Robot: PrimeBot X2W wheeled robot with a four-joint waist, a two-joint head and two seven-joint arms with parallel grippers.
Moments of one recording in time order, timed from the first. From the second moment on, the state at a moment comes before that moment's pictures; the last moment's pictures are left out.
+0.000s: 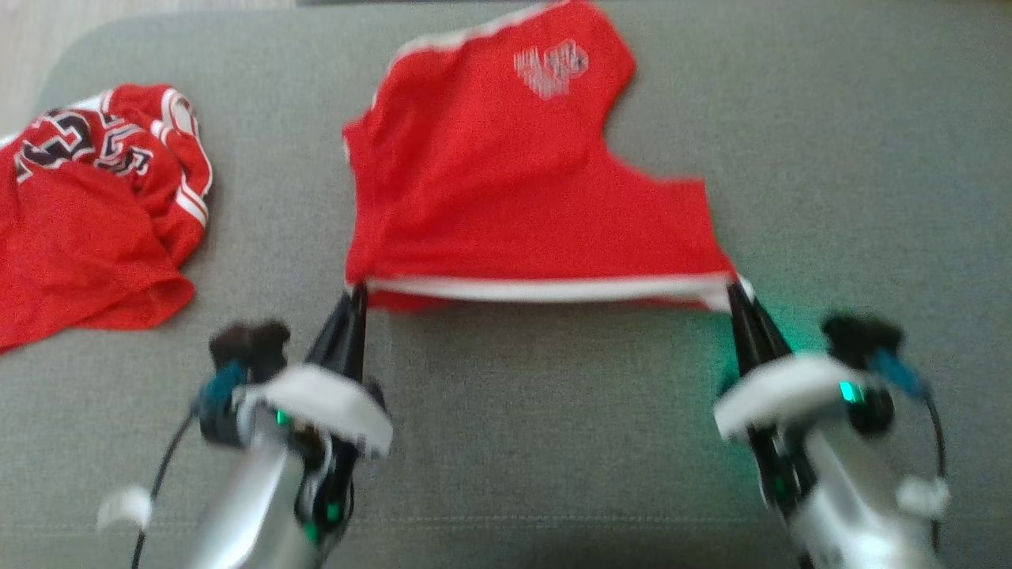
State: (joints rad) left arm -0.36 0.07 -0.37 0.58 -0.51 -0.05 -0.25; right arm -0.44 -0.08 0.29 0.79 0.54 0.12 -0.25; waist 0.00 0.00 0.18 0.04
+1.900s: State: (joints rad) left arm -0.56 0.07 -0.40 0.54 -0.70 -0.12 -0.02; right arm -0.90 -0.17 0.22 0.91 0.35 0.12 0.01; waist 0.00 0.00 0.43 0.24
